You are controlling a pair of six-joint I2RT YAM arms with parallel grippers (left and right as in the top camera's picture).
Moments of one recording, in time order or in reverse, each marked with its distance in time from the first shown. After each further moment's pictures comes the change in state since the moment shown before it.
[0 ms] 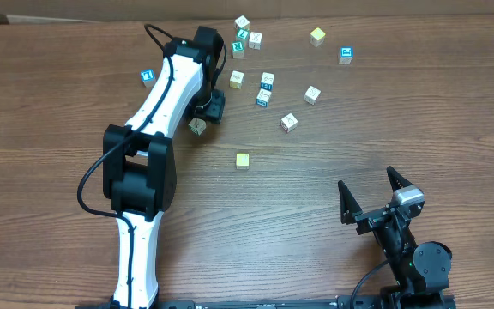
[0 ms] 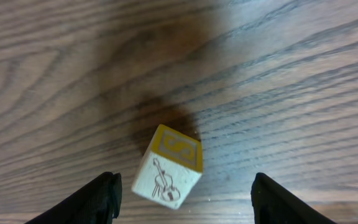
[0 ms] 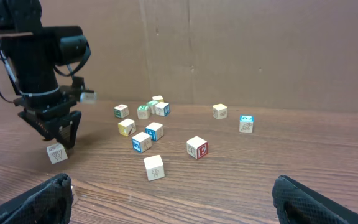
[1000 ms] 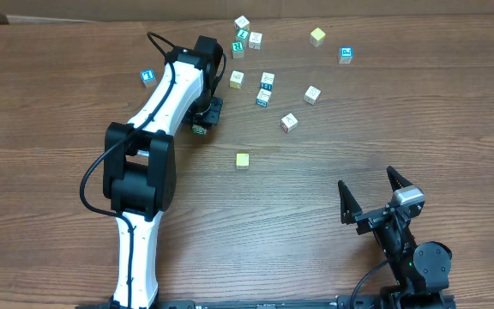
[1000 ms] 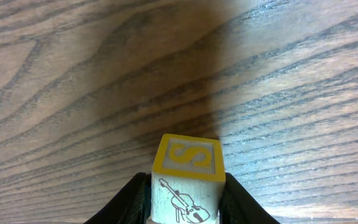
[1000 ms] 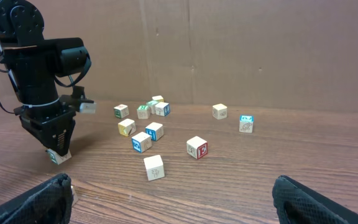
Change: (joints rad) left arm 0.001 0.000 -0.076 0.056 -0.015 0.018; right arm 0.000 0.000 0.000 0.000 0.000 0.000
